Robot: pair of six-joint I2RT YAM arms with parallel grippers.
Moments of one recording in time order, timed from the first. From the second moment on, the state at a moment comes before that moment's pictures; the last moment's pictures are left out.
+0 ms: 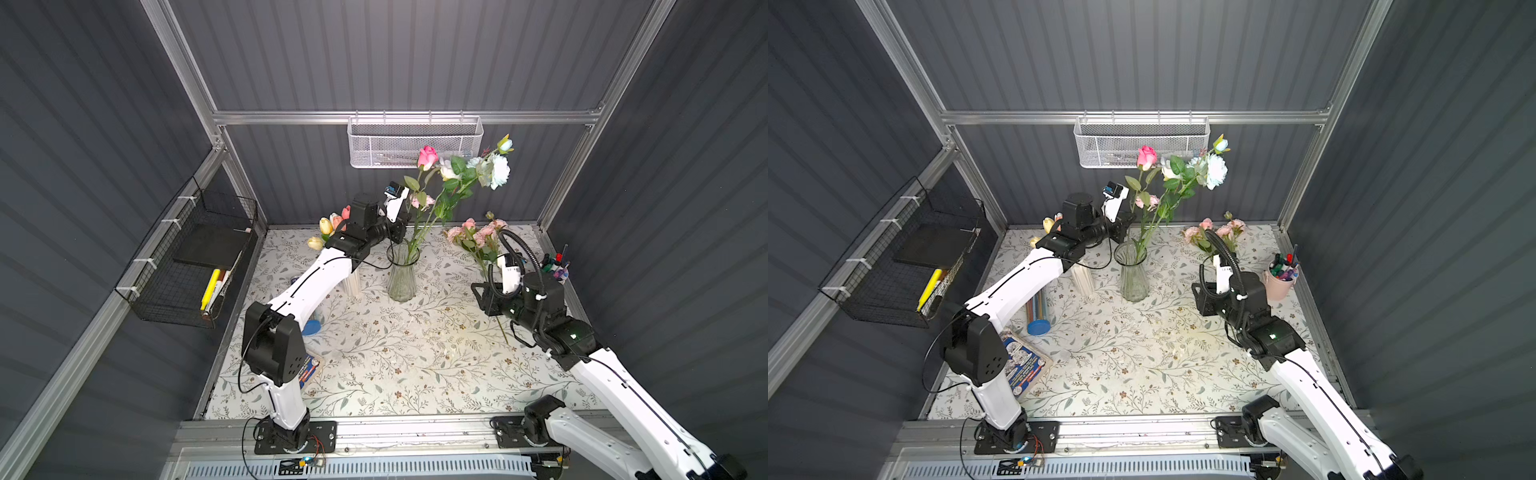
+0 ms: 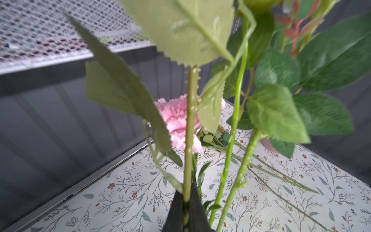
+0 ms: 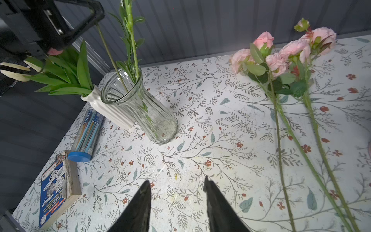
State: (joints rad) left arm -0.52 1.79 1.68 -0.14 0.30 0.04; right arm 0.42 0.86 0.84 -0.42 -0.06 0.36
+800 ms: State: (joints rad) left arm -0.52 1.37 1.79 -0.09 0.19 0.06; right arm 0.44 0.86 0.95 -0.34 -0.19 0.21
